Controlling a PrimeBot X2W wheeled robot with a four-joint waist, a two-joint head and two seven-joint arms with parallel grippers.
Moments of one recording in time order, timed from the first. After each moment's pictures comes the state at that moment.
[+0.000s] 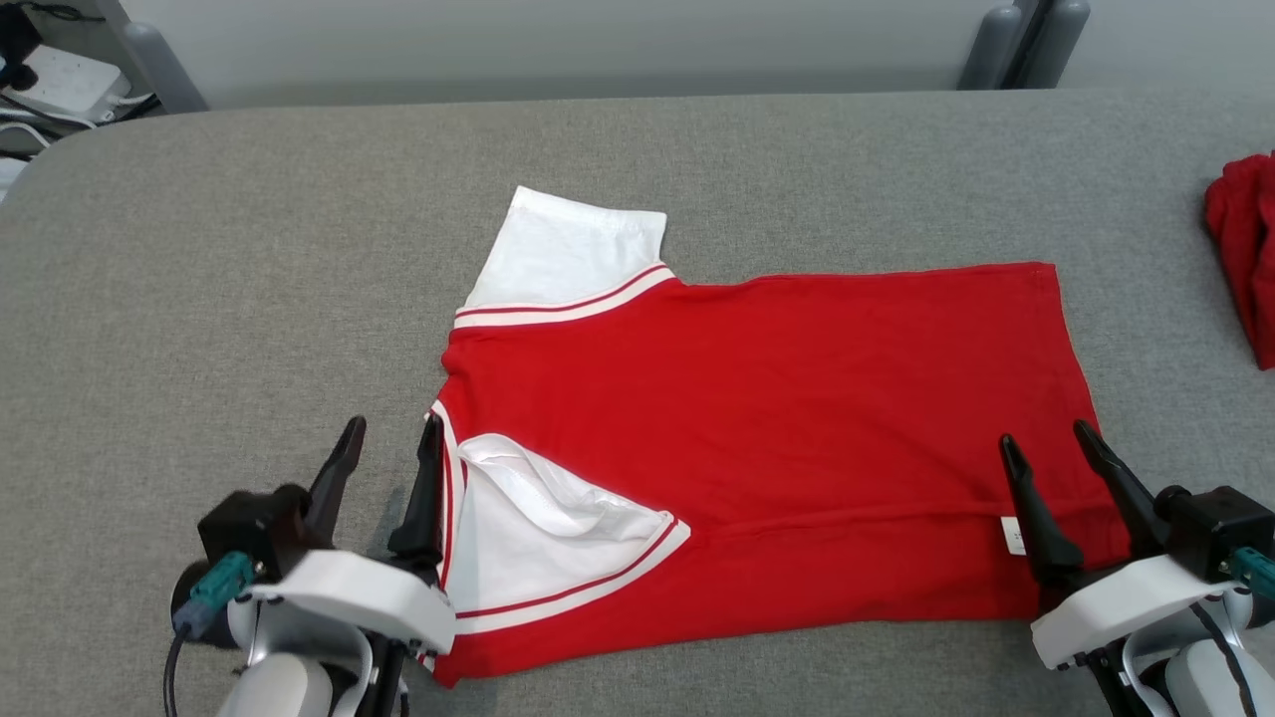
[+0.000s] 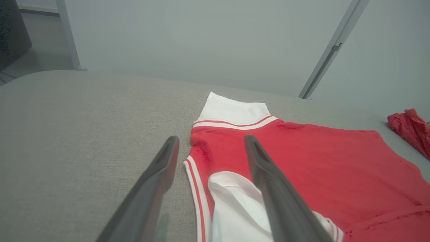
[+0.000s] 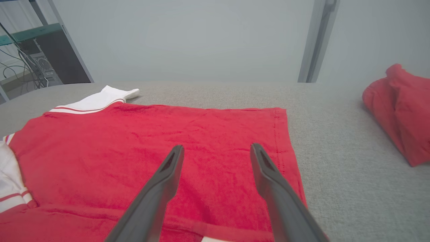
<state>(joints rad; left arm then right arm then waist) -0.10 0.18 -0.27 0.08 -0.48 0.14 -0.10 -0.18 -0.26 0.20 0.34 0.36 0.13 -0.25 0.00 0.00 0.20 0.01</state>
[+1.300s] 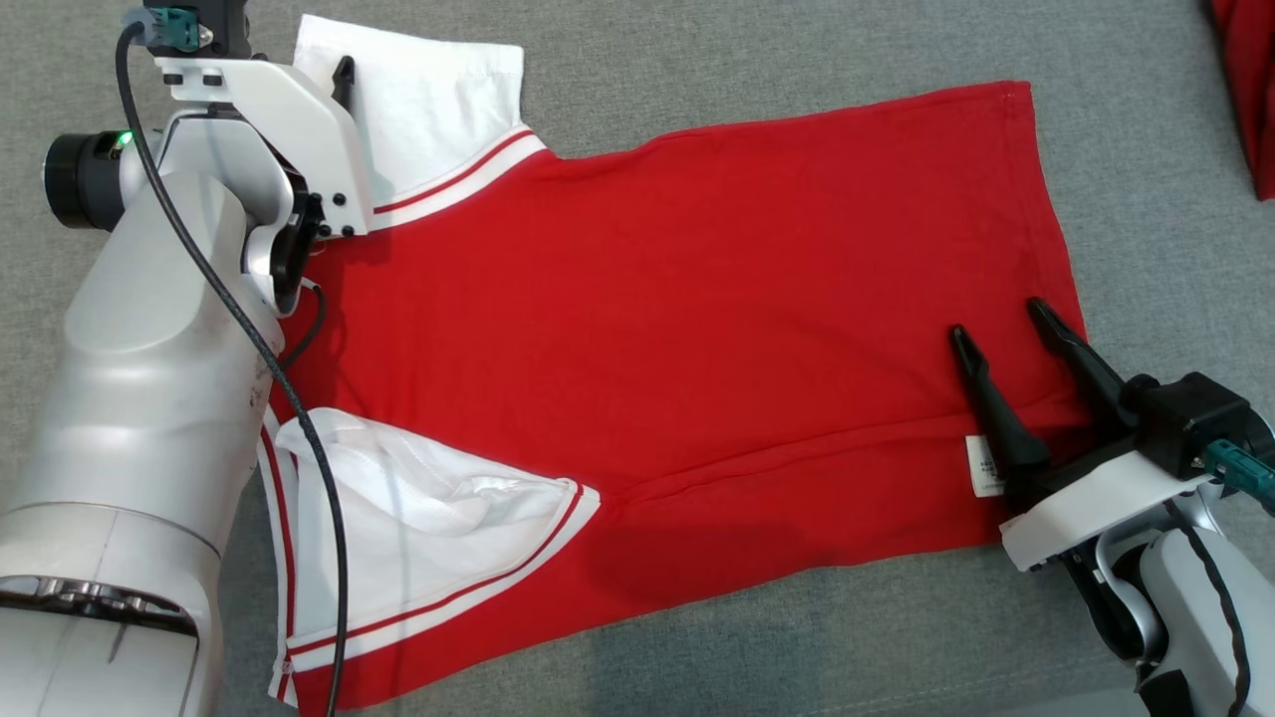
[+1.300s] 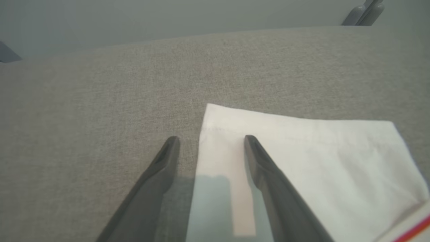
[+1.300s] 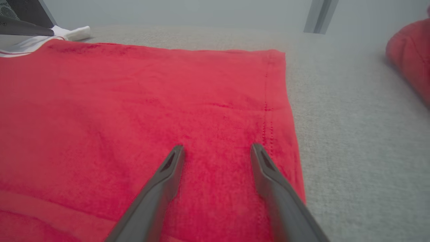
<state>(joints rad) -1.12 0.15 -0.35 1.05 -0.42 0.05 0.15 -0.38 -0.32 0.35 0.32 0.38 0.13 -0.25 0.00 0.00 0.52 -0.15</state>
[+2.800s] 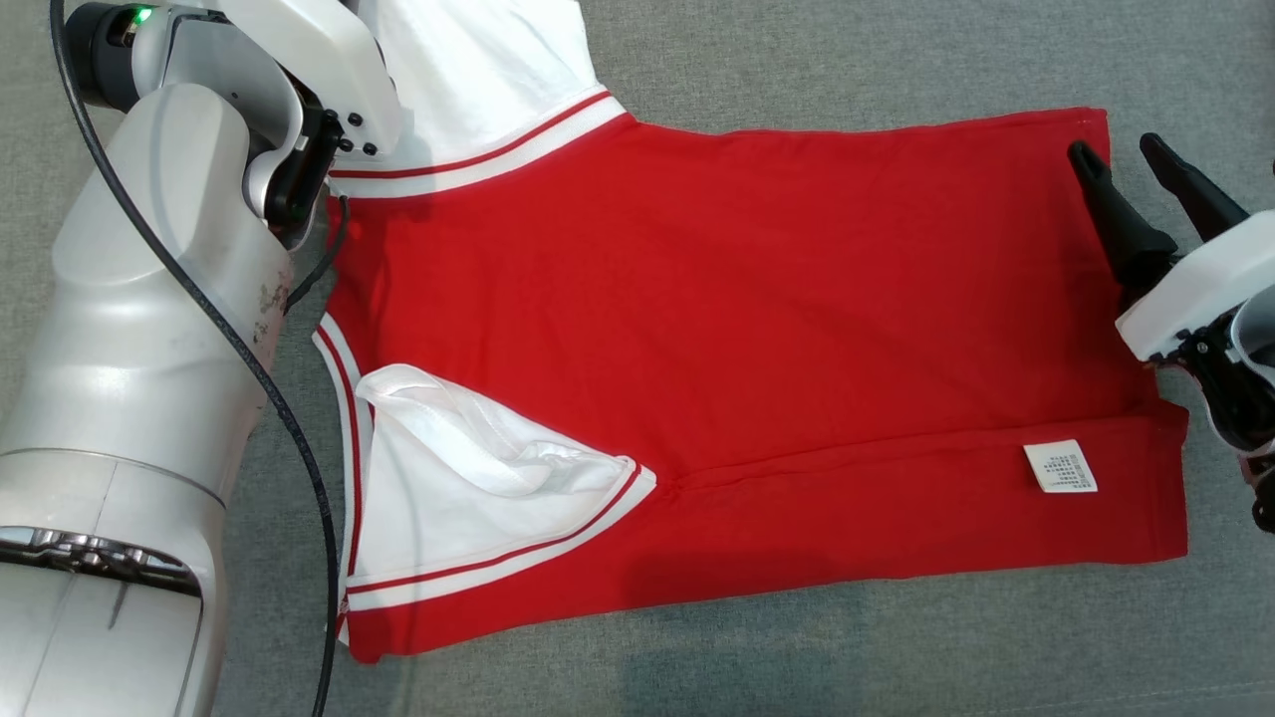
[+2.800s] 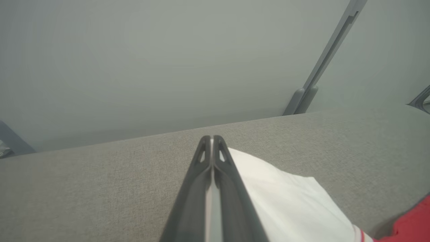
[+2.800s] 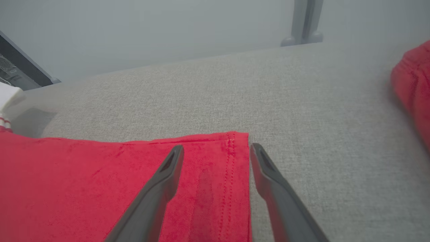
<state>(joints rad) -1.23 0.12 -0.39 1.05 -0.50 -0.12 -0.05 -0.75 -0.48 0.47 0.53 0.84 0.13 -0.02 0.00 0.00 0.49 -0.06</state>
